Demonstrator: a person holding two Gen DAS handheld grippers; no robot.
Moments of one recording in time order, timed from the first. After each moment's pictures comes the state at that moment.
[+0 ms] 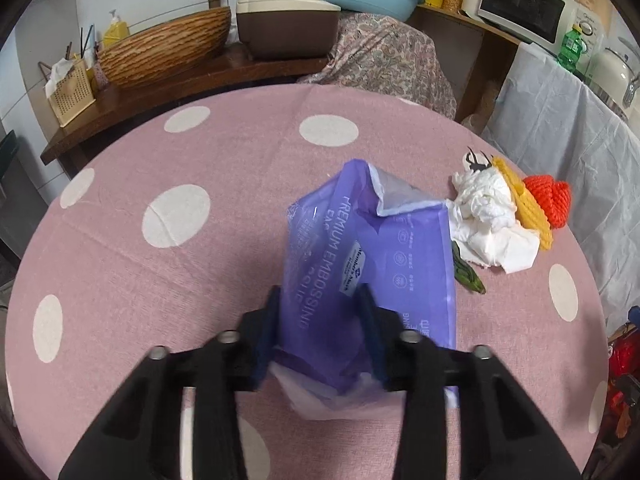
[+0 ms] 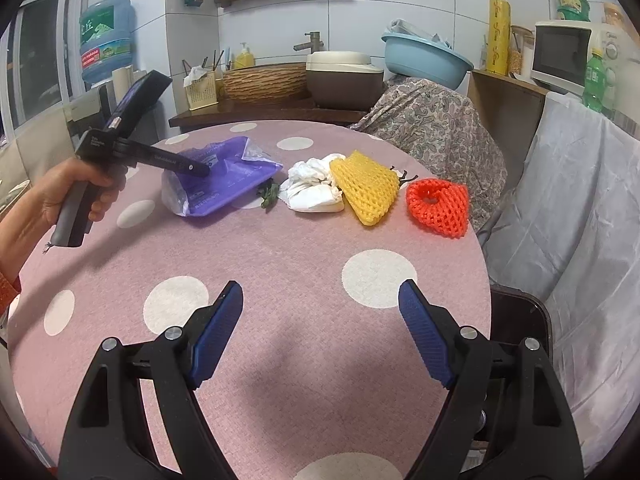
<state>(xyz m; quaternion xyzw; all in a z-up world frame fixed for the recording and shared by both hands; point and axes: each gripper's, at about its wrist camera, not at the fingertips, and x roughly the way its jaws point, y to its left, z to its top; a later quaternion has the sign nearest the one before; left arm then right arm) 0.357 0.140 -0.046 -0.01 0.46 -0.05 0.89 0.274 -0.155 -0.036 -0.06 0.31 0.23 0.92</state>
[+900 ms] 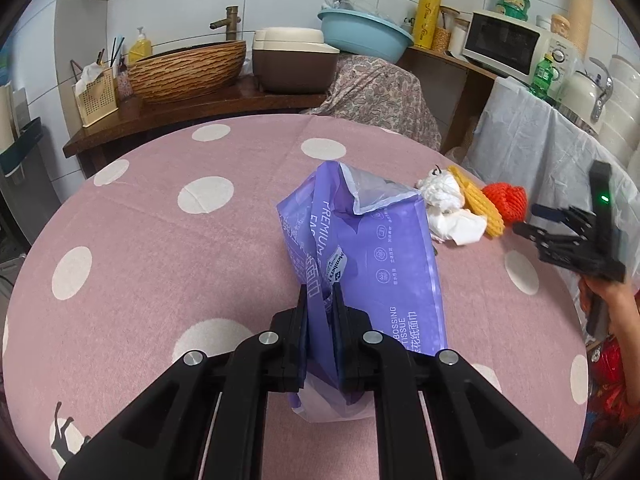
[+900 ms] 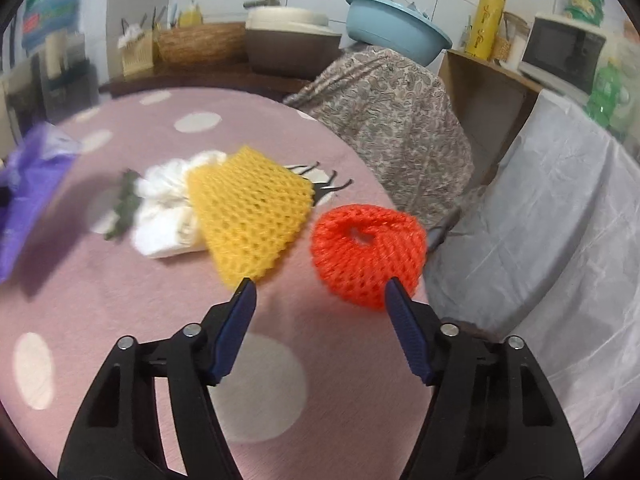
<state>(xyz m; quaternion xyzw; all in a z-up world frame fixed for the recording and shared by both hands) 0.266 0.144 -0.026 -0.03 0.39 -0.05 0.92 0.433 -0.152 -0.061 -0.16 0.36 0.12 0.91</state>
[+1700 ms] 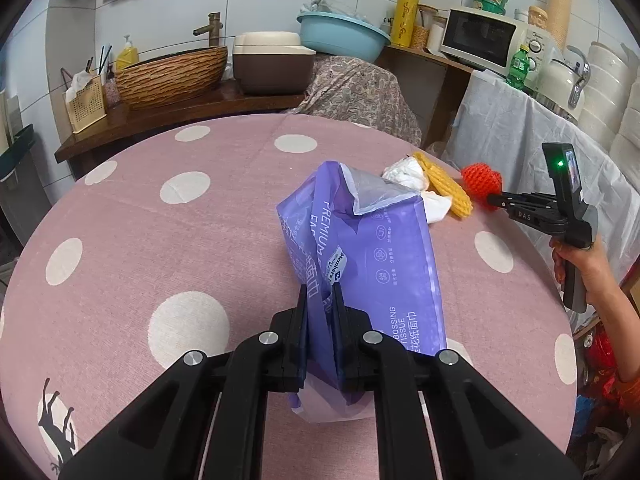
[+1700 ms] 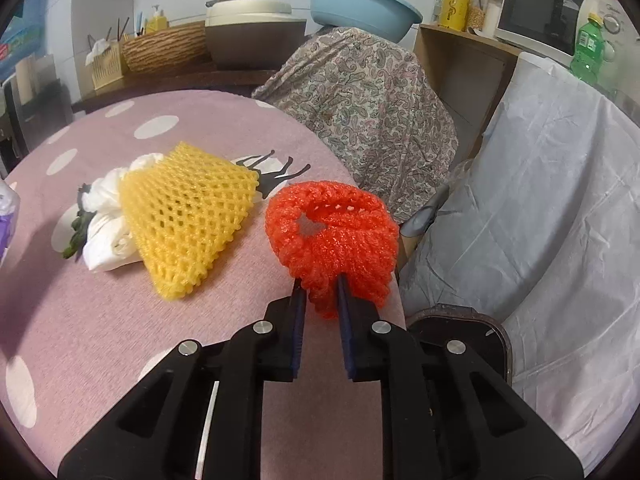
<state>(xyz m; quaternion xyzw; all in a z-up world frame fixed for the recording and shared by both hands) 0.239 0.122 -0.027 -0.02 0.38 -0.07 0.92 0.441 -0.191 -0.066 -0.08 0.38 0.11 0.92</state>
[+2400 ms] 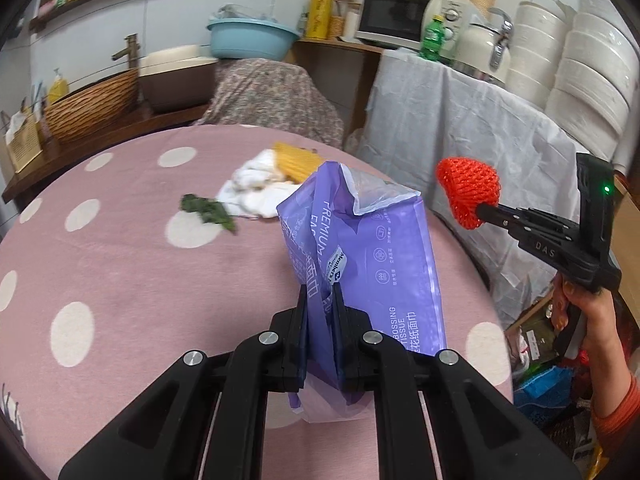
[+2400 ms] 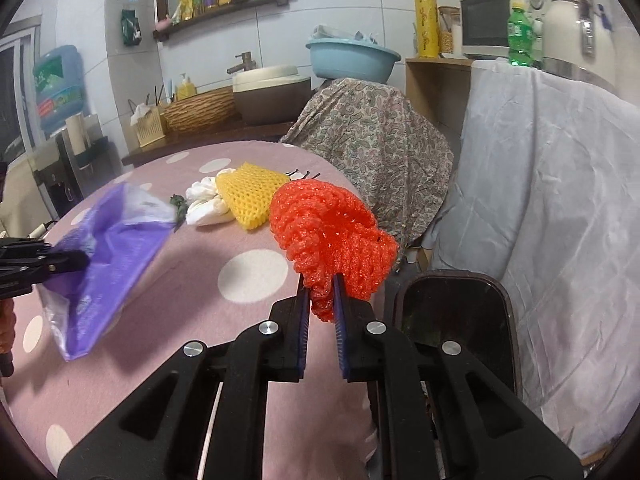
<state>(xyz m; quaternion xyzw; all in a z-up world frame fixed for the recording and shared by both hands) 0.218 -0.003 -0.022 0.01 0.37 -0.18 0.91 0.281 -0.269 -0.038 0.01 0.29 0.15 0.94</state>
